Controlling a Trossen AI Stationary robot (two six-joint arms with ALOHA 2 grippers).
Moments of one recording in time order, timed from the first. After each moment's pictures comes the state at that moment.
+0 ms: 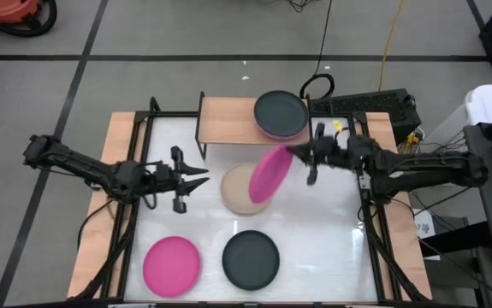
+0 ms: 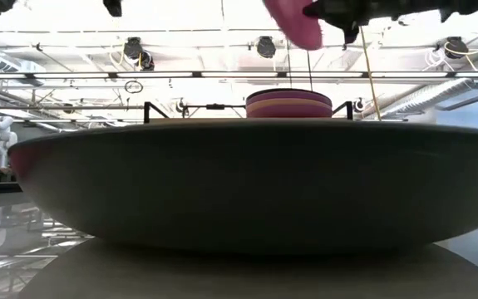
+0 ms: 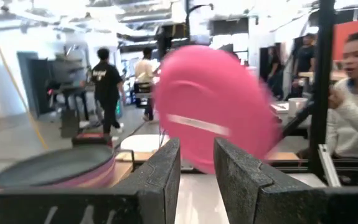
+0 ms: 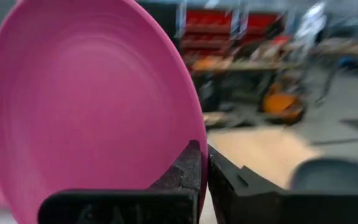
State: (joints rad) left arm -0.28 0.91 0.50 0.61 -0.37 0.15; right arm -0.10 0.89 0.60 0.28 0.11 -0.01
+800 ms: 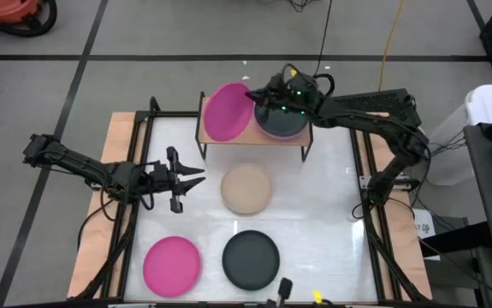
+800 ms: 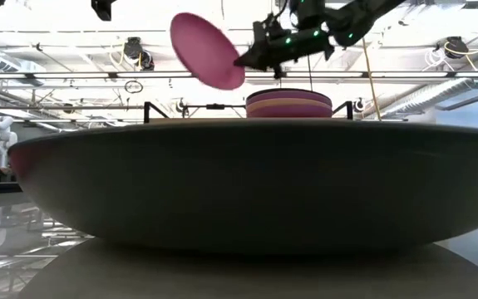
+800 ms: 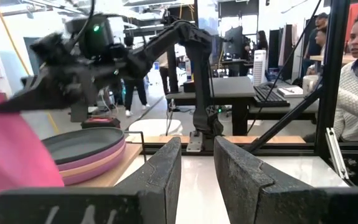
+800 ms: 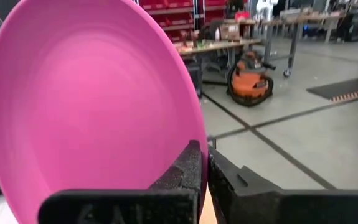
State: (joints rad) left arm -0.32 0.82 0.50 0.45 -0.45 0.13; right arm -0.58 1.64 1.23 0.33 -0.24 0.06
